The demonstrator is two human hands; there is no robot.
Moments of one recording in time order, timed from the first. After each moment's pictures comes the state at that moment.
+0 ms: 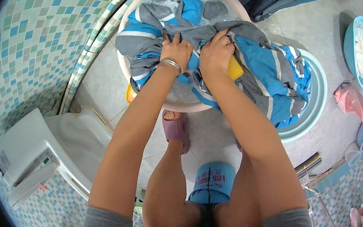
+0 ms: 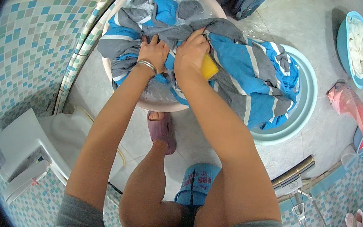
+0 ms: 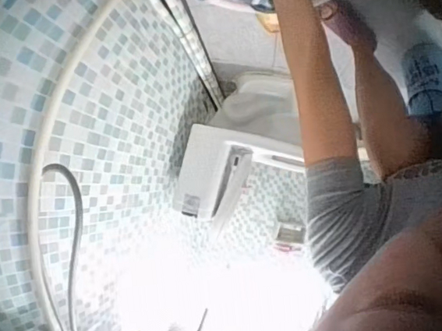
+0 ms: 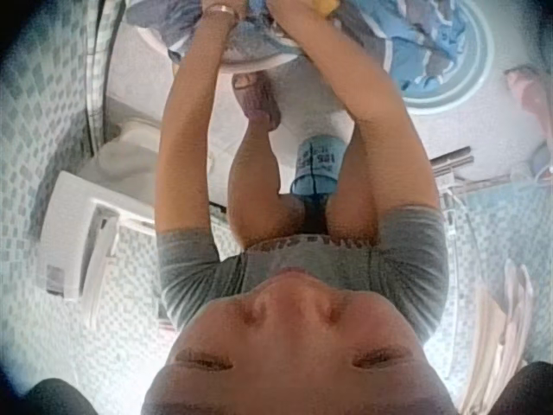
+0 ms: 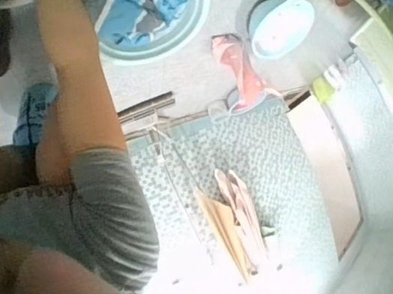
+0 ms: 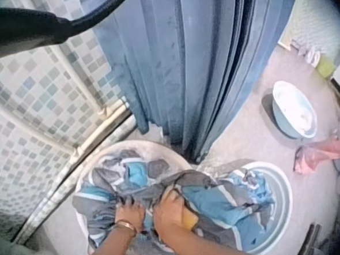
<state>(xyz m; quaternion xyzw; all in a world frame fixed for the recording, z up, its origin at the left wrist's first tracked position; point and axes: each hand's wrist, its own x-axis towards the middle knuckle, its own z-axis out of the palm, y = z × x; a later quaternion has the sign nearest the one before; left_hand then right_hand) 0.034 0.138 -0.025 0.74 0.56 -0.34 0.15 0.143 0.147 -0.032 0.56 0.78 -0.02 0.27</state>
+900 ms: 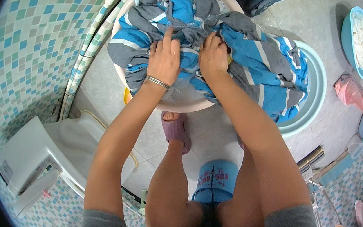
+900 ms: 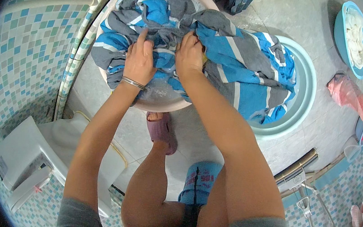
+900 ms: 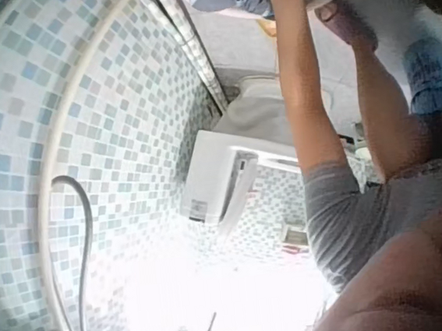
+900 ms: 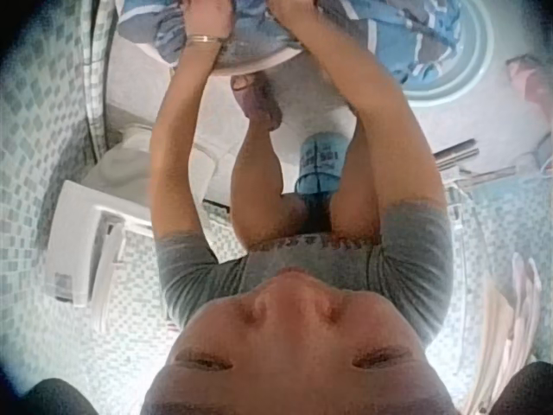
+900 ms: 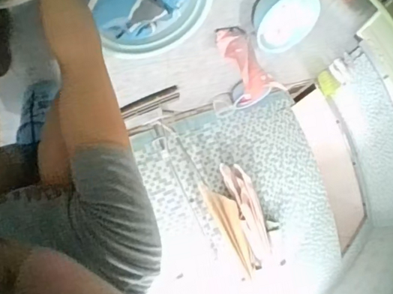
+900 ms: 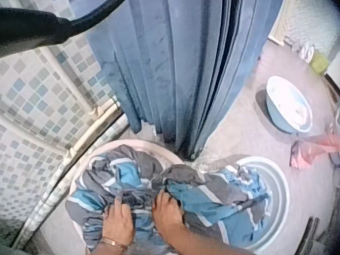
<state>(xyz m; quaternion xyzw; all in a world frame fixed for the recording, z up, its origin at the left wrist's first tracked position) 0.029 0.109 -0.009 0.76 0.64 0.00 0.11 0.169 0.136 -0.053 0.47 0.84 0.00 0.27</state>
